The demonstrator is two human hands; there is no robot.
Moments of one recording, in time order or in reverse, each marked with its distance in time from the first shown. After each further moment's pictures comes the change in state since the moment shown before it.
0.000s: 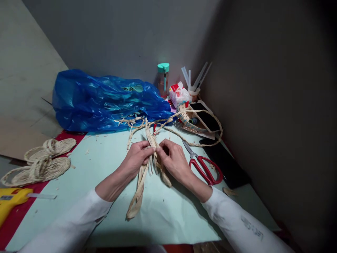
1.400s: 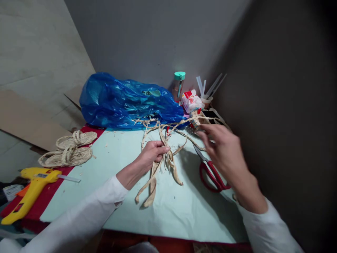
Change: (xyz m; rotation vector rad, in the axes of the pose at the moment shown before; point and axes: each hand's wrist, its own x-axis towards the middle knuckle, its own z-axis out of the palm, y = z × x) left_hand -0.002 0.008 -0.003 -0.158 -0.045 -0.029; right_hand 0.005 -0.009 -0.082 -0.574 0.278 -0.362
